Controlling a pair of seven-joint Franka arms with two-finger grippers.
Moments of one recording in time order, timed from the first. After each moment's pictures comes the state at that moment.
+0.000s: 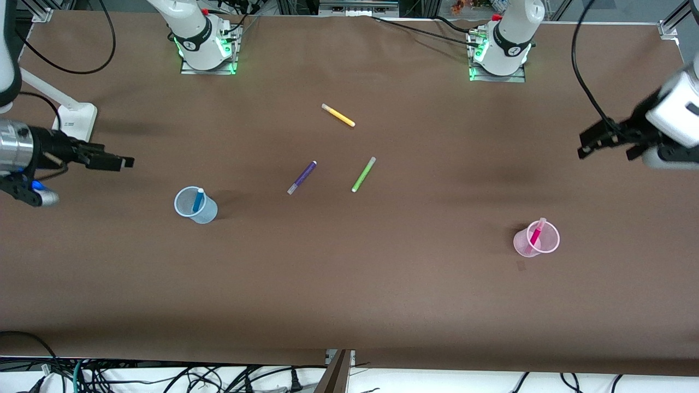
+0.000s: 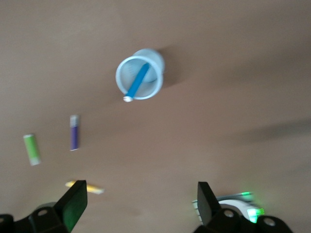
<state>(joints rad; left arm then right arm) -0.03 0.02 -0.04 -1.58 -0.02 1.62 -0.08 -0.08 0.24 0.03 -1.46 0.16 1.41 0.30</state>
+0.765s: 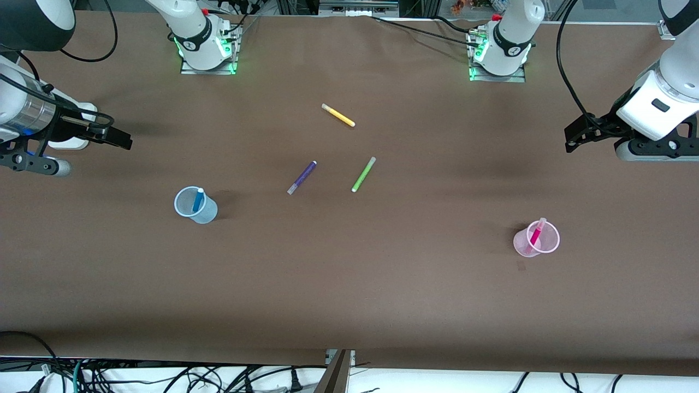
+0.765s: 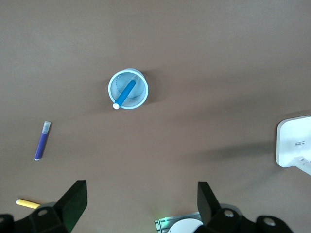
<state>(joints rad) -0.05 0.02 -0.06 -1.62 0.03 1.64 -0.11 0.02 0.15 0.07 -1.48 -0.02 1.44 0.30</state>
